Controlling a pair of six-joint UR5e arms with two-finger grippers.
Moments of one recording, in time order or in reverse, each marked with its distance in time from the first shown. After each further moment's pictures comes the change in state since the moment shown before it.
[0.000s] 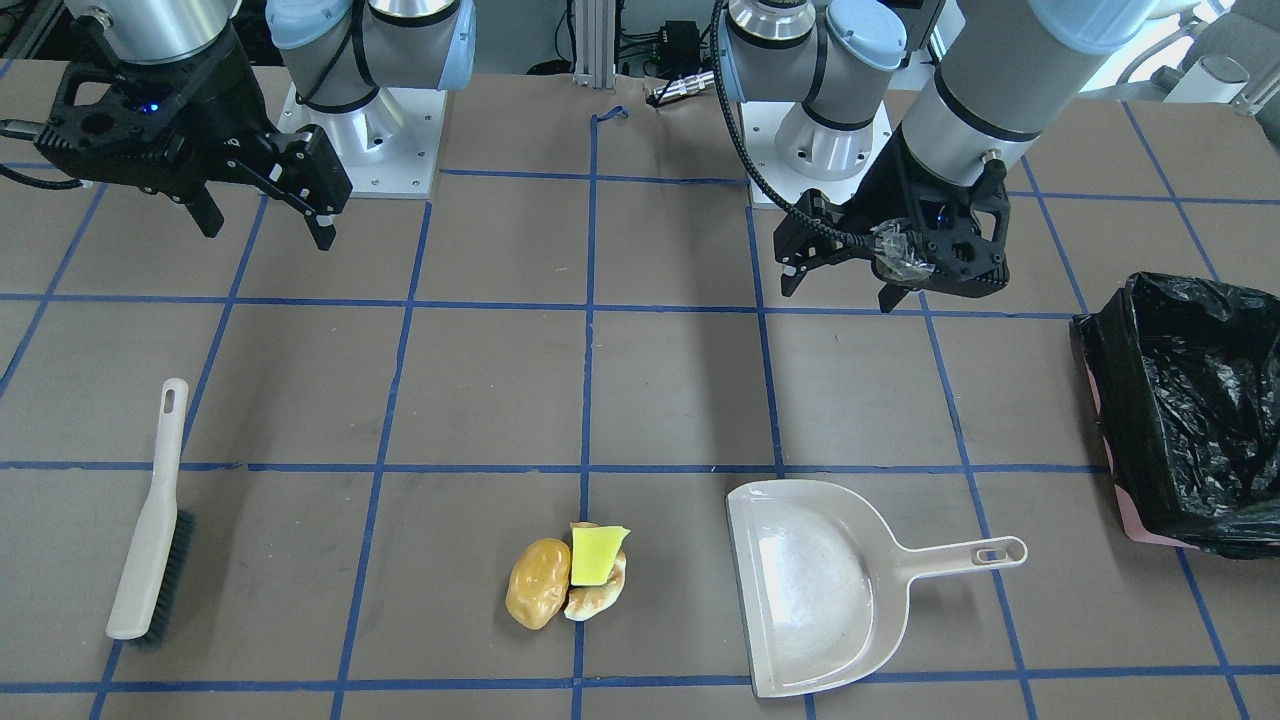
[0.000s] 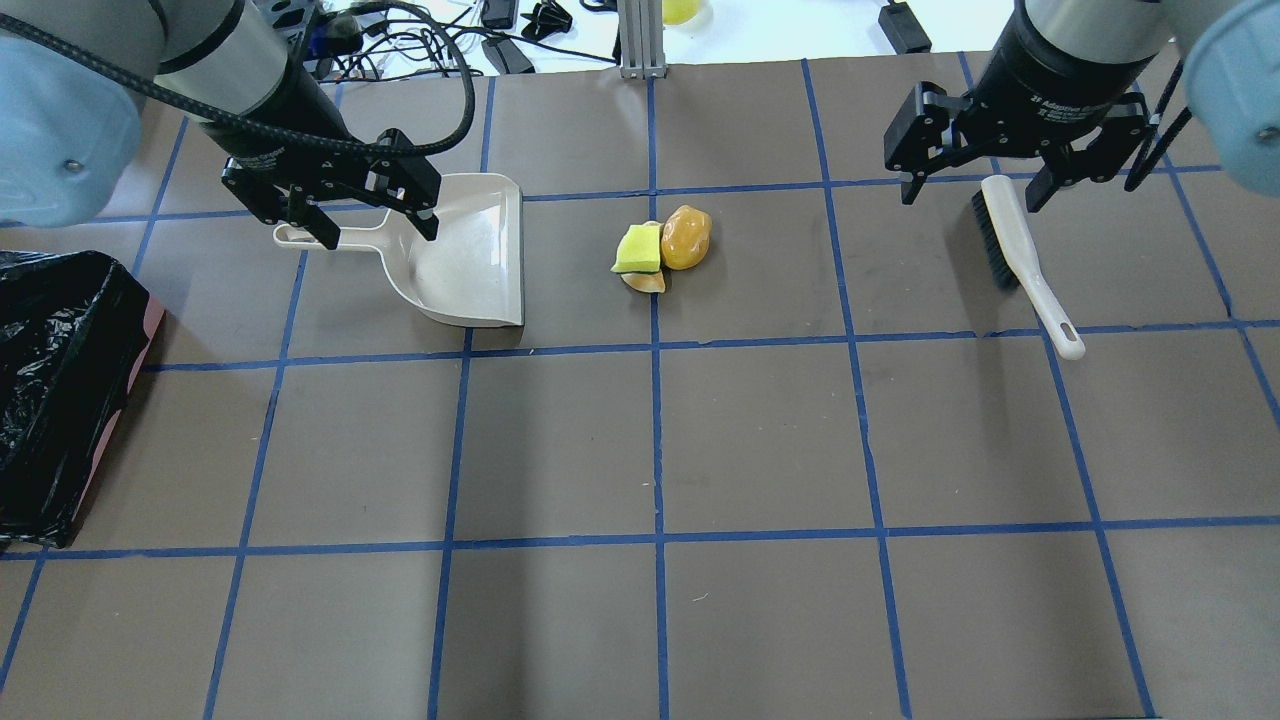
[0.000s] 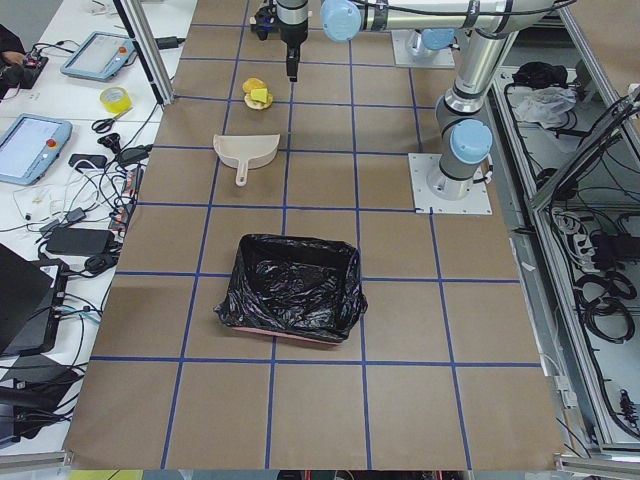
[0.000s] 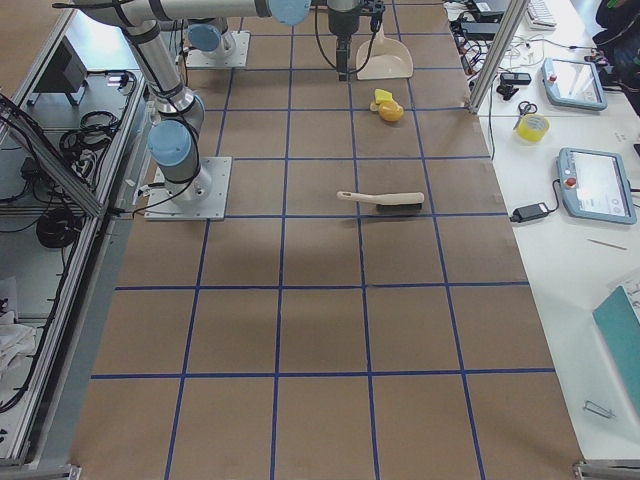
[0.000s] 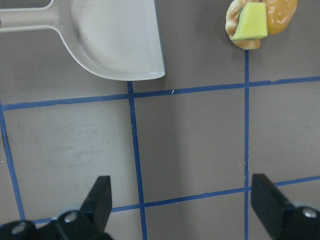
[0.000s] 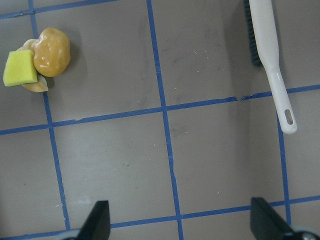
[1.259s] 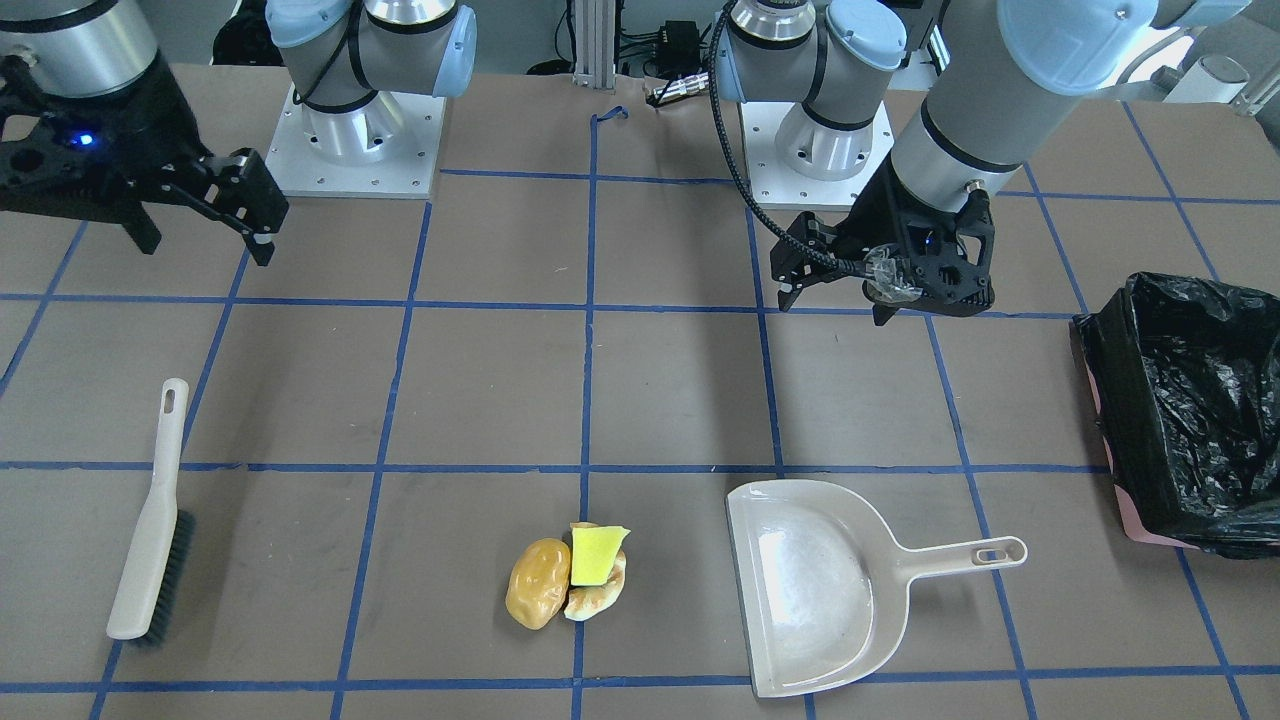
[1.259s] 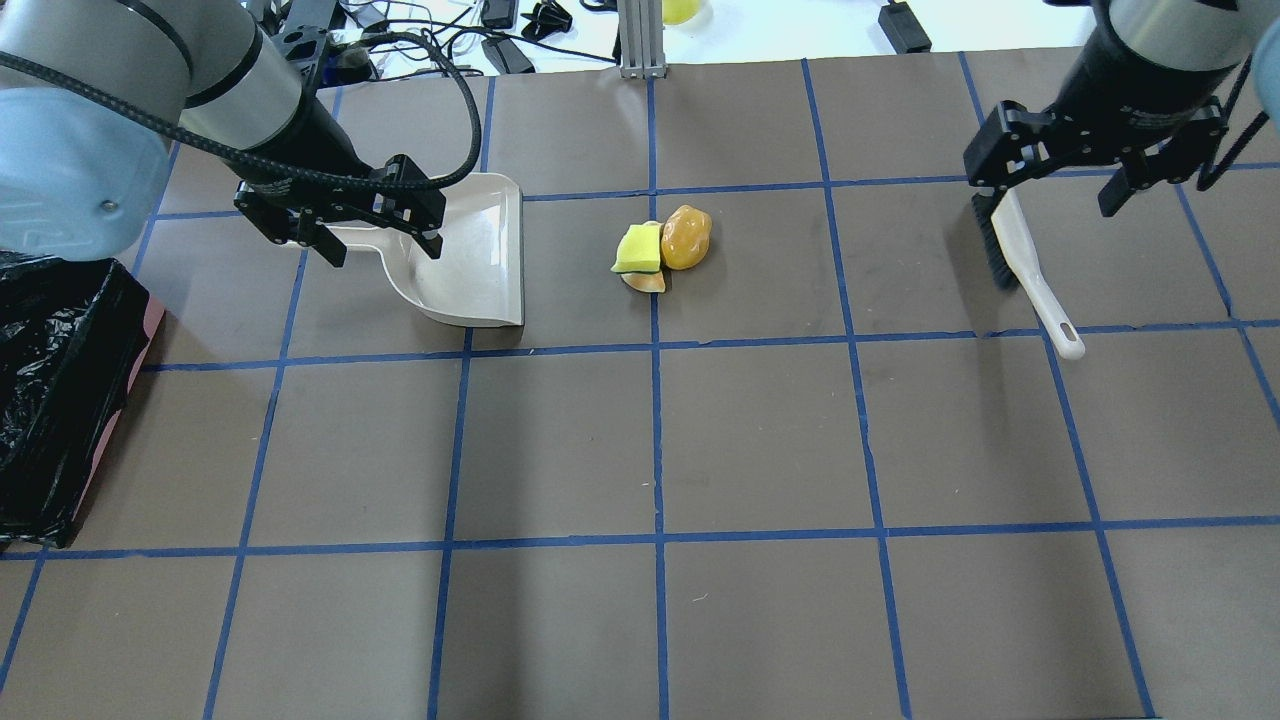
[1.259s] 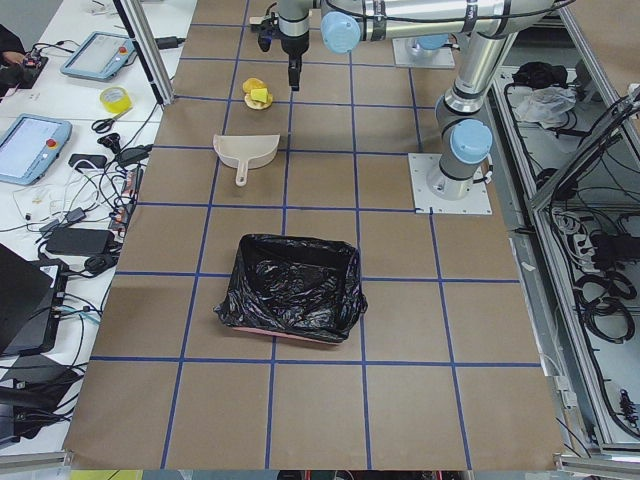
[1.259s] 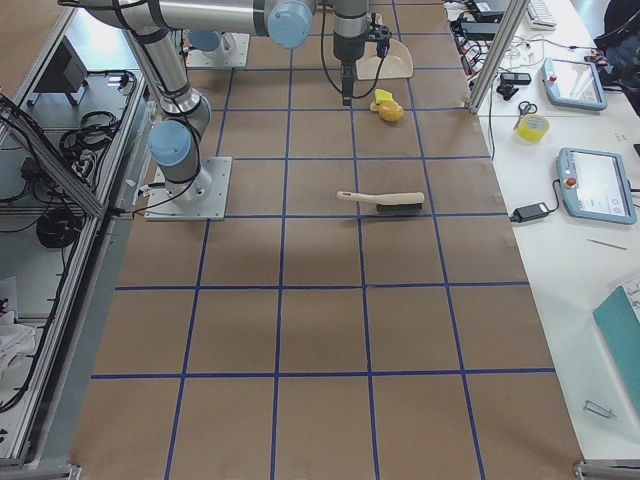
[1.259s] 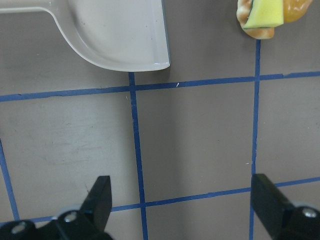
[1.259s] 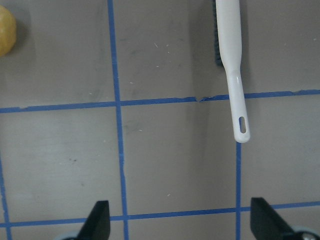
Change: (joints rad) left arm 0.003 0.021 -0.059 0.060 0.013 -0.002; right arm -0.176 0.011 0.057 -0.007 -0.026 -0.274
